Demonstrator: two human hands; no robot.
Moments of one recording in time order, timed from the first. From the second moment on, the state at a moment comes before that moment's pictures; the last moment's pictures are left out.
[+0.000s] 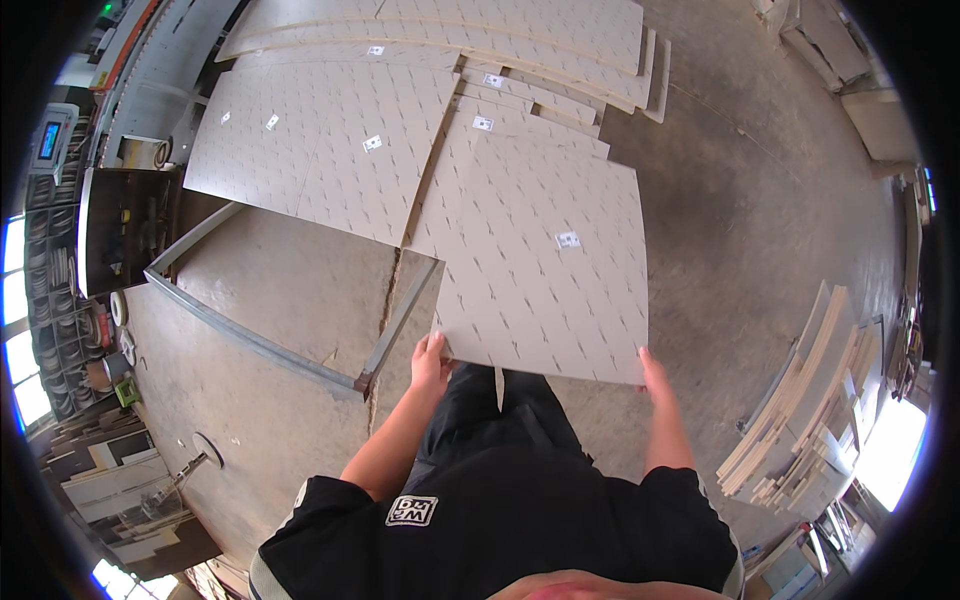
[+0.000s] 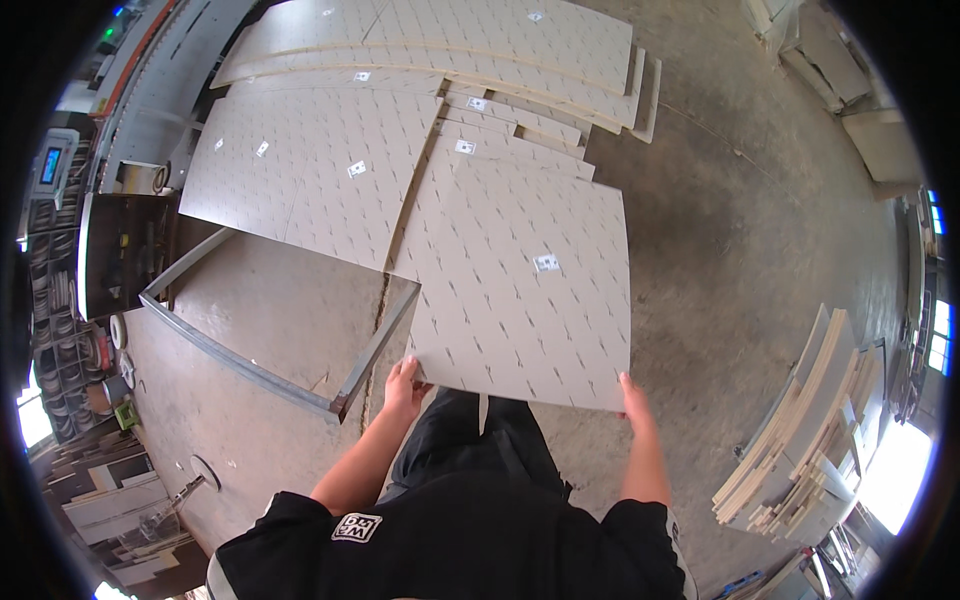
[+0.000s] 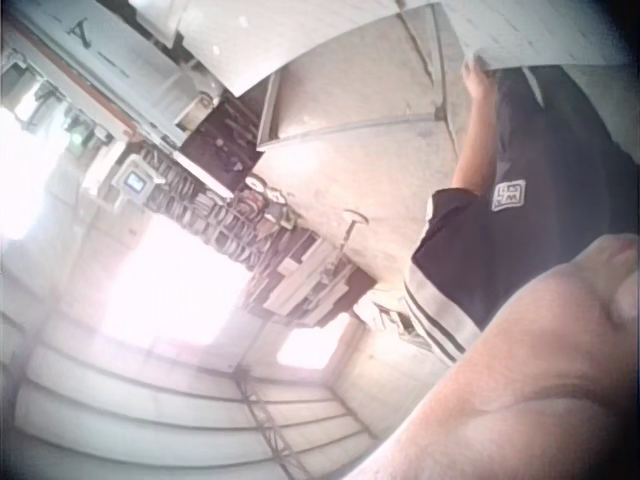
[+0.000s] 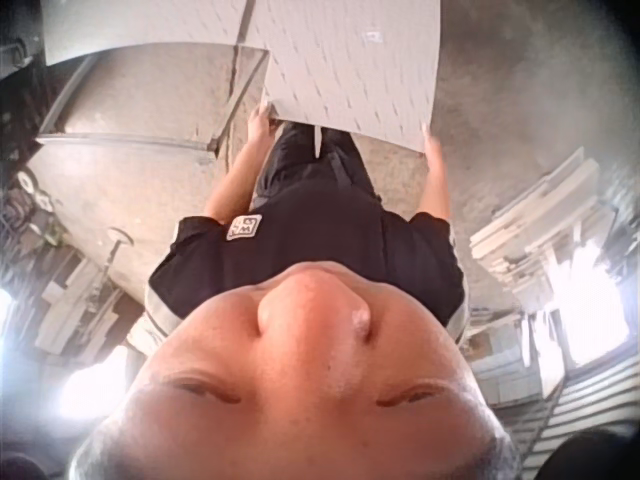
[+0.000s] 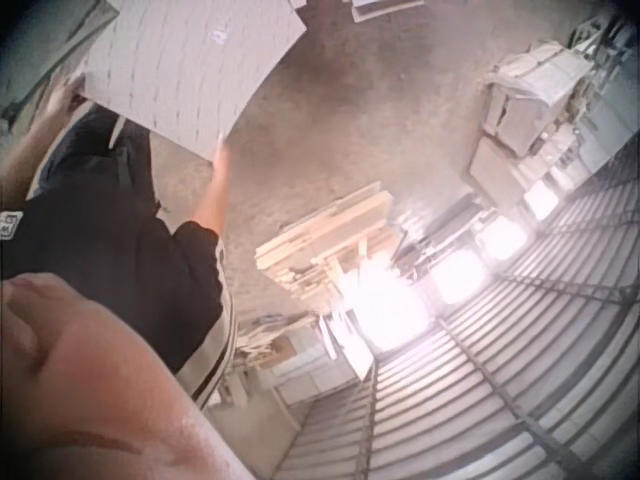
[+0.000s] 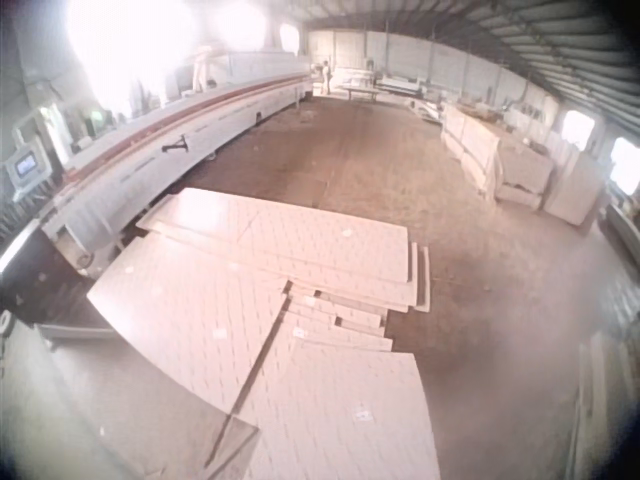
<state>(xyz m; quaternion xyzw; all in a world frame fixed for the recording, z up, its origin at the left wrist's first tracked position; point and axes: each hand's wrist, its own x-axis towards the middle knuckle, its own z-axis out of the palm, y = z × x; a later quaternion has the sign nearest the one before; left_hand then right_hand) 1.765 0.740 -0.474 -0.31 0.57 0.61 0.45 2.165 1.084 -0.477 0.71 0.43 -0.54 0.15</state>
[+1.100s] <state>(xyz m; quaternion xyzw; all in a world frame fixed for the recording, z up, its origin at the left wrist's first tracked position) 1.689 0.279 -0.199 -0.01 0.47 0.84 0.28 1.805 0.792 -0.161 0.43 0.51 -0.70 -0.26</state>
